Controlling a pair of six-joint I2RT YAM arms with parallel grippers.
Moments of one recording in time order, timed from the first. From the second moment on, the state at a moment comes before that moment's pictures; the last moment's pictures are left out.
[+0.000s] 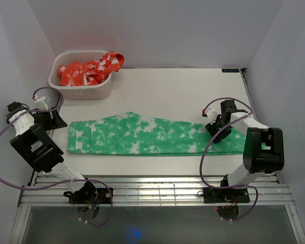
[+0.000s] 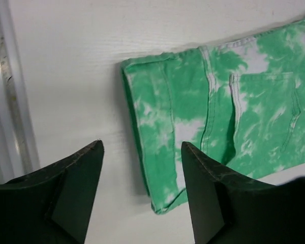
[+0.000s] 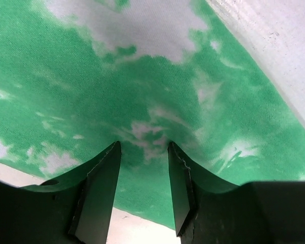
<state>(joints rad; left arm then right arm) 0.79 1.74 1.34 -0.88 0.71 0.63 0.01 1.59 0.90 -0.64 -0.15 -0.69</state>
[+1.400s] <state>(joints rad) -0.11 2.16 1.55 -0.59 0.80 0.50 0.10 1.53 1.15 -0.81 -0.64 -0.70</state>
